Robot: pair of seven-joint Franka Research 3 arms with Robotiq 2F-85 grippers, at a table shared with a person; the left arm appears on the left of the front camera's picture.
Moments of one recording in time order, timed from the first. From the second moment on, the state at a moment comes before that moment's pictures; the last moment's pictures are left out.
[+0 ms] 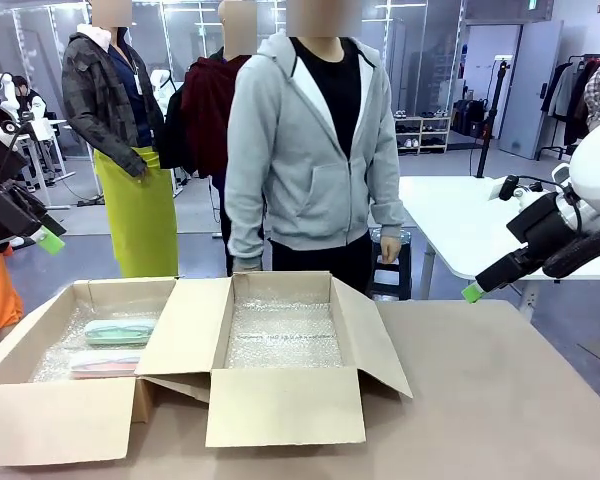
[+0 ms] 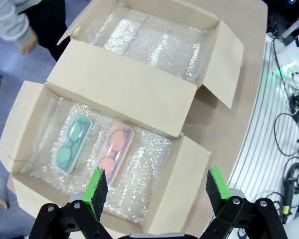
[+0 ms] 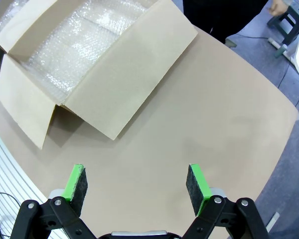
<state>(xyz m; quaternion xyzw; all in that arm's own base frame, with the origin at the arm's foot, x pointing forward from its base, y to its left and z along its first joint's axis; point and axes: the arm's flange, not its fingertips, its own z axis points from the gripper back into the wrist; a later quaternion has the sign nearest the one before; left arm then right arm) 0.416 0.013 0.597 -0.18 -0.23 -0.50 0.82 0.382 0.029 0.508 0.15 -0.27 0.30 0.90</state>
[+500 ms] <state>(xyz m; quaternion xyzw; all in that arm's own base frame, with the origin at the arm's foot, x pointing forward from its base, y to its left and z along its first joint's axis) 0.416 0.013 0.597 -0.18 -0.23 -0.50 0.82 0.382 0.029 0.508 0.15 -0.27 0.30 0.90</state>
